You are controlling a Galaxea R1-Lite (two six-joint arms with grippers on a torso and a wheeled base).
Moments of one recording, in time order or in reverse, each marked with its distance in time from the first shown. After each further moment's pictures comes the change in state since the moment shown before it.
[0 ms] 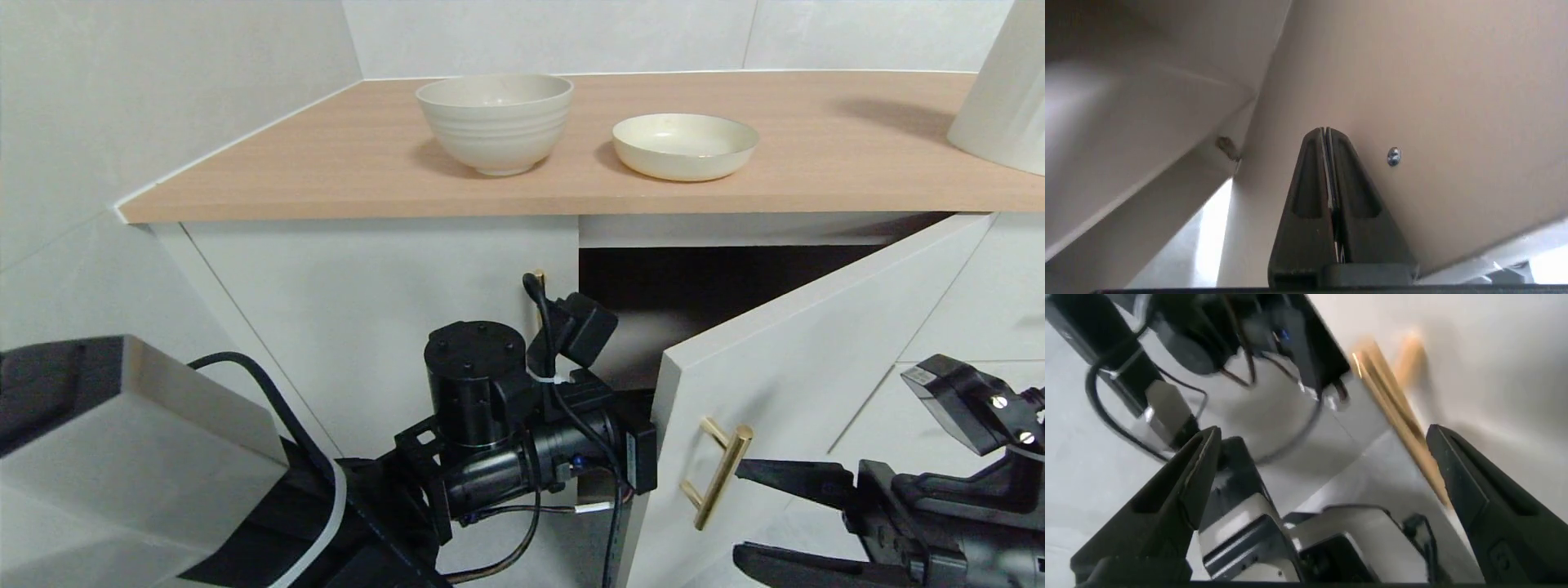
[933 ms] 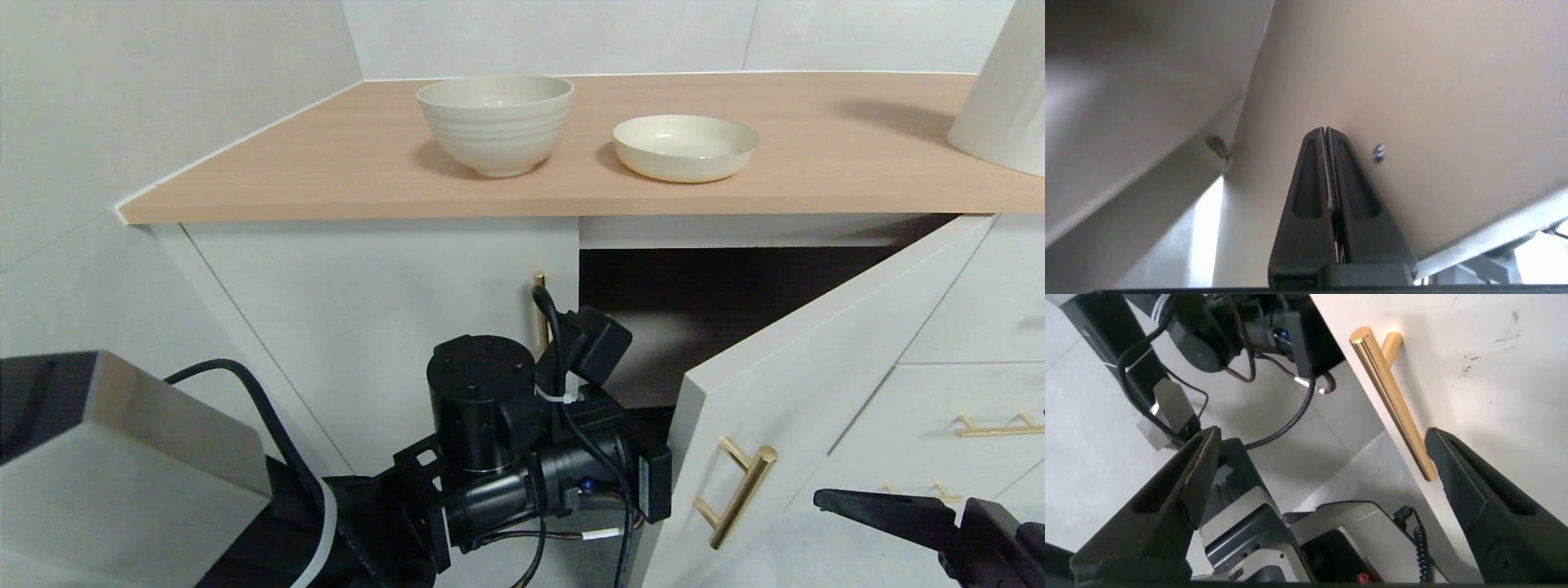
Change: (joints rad) left arm -0.040 -0.021 0.026 0.013 0.022 -0.004; right arm -0.038 -0.245 0.099 0.094 -0.009 -0.004
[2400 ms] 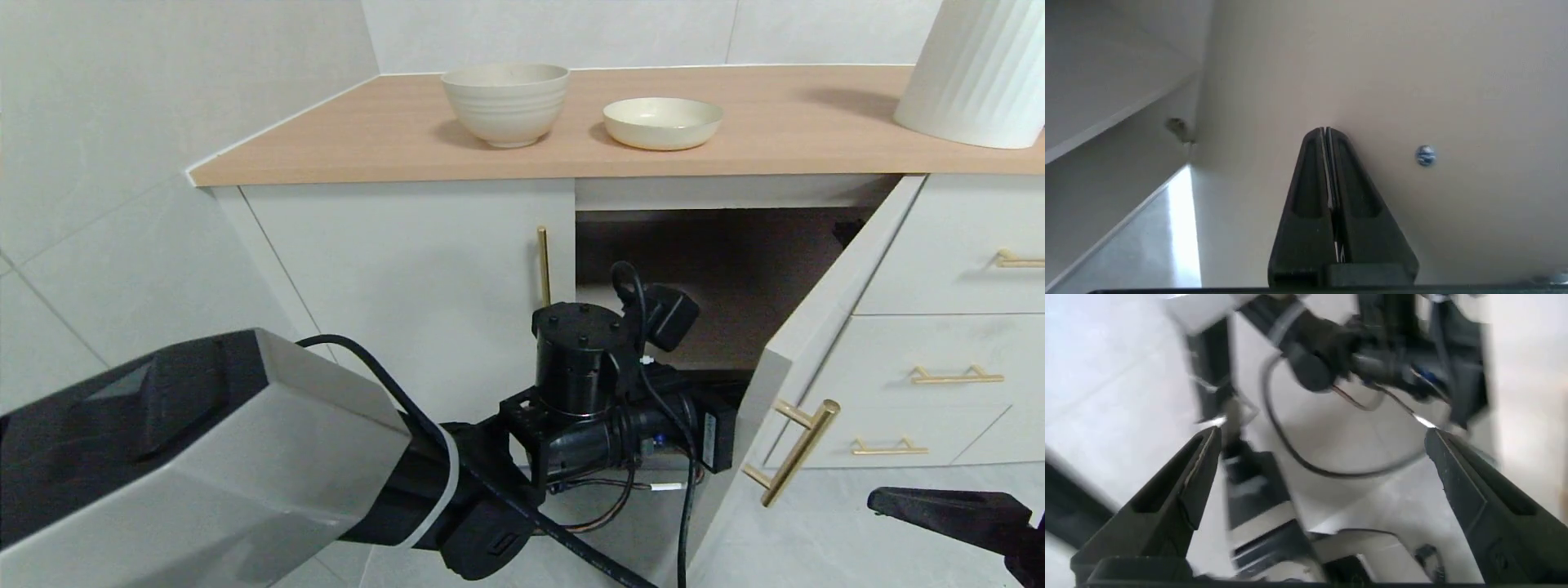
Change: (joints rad) left arm -0.012 0.172 -0.345 0.195 0.011 -0.007; right arm 0.051 -0.166 -0.080 0.107 0.072 0.011
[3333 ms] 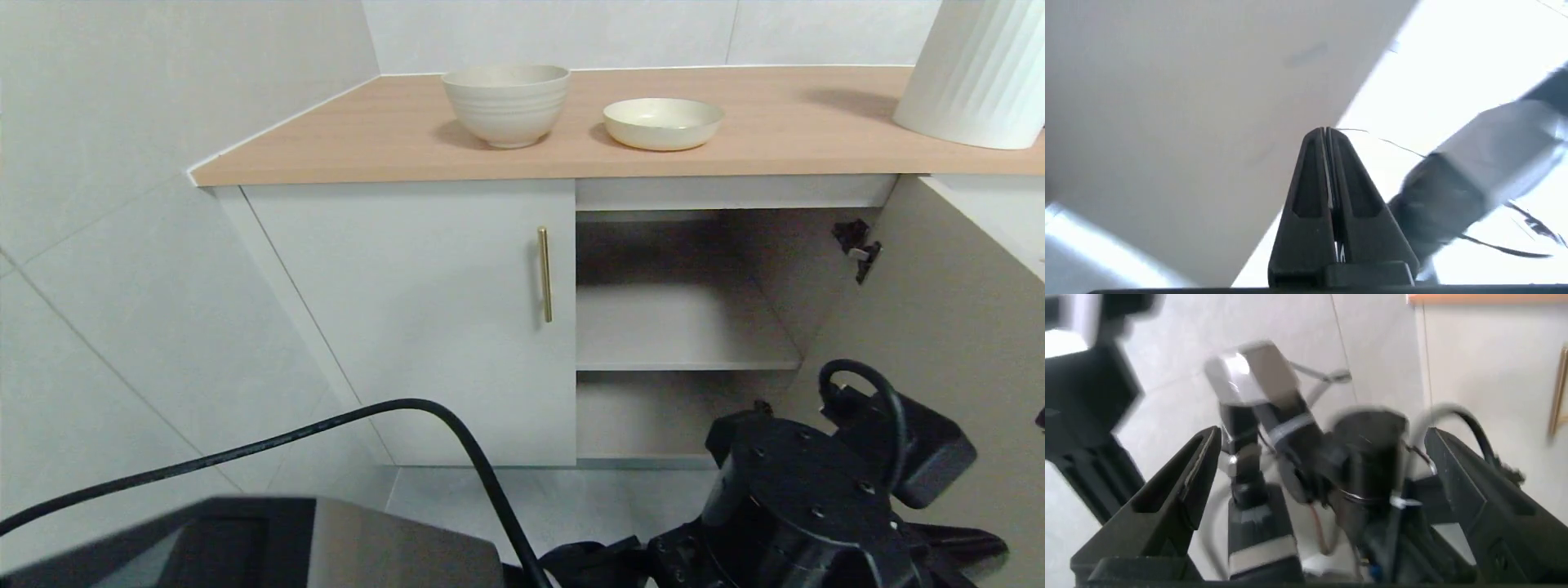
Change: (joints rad) left arm -0.307 0.049 -0.100 0.044 0.073 0.003; right arm 0.019 -0.131 -0.234 0.196 0.021 -0.086
